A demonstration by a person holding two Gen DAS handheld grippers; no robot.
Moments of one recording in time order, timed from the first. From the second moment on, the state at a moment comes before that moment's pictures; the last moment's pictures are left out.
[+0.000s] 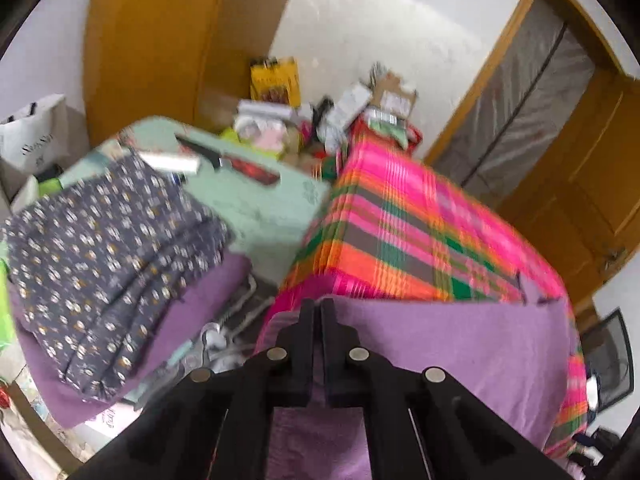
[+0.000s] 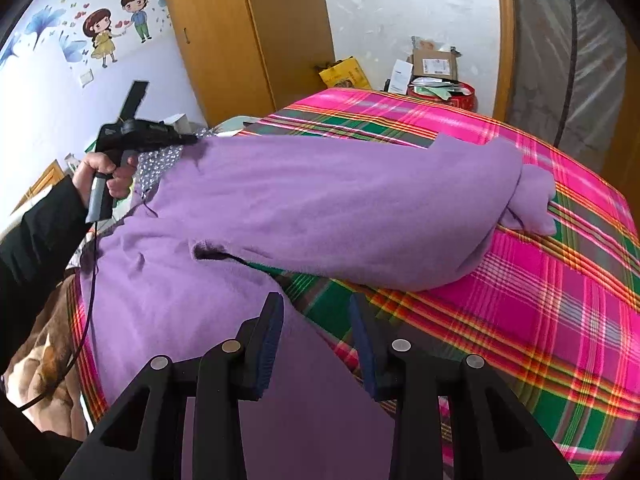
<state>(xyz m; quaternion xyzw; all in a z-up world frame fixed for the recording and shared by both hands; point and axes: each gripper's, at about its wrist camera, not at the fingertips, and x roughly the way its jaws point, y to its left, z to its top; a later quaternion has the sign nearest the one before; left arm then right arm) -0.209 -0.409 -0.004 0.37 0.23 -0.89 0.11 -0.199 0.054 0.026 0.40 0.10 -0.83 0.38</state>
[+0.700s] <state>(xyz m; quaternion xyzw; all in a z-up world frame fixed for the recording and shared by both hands) -0.182 -0.400 0.024 0.40 0.20 -0.88 0.14 -0.292 0.138 0.028 0.41 0.02 -0.88 0.24</state>
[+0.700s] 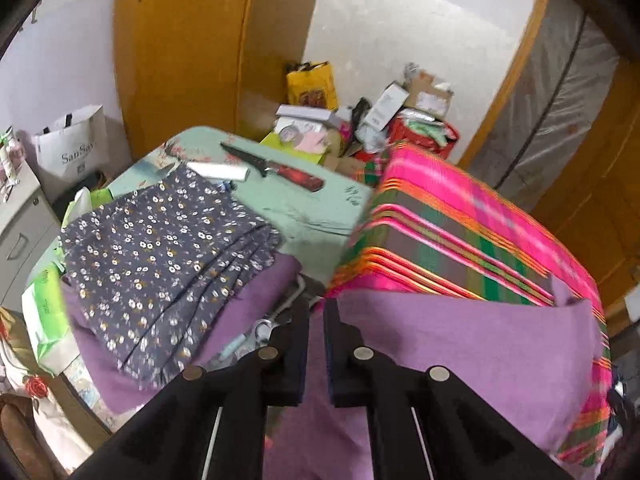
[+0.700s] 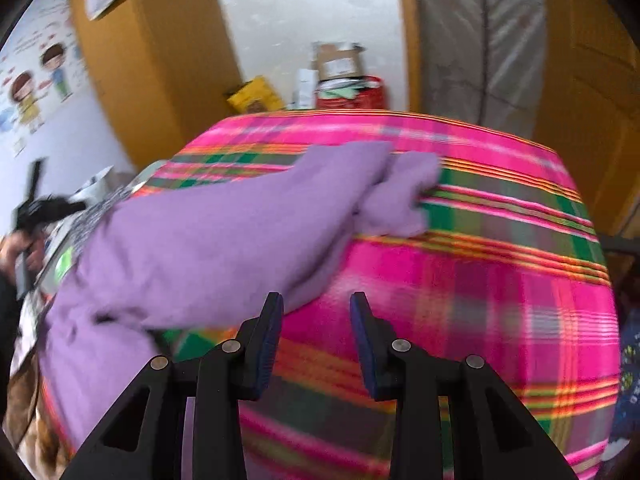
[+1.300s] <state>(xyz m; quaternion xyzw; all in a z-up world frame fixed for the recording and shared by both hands) -0.094 -0.196 0.015 0.39 0.16 -0.91 -0.04 -0.392 0.131 -0.012 0.42 0.04 -0.88 0.23</state>
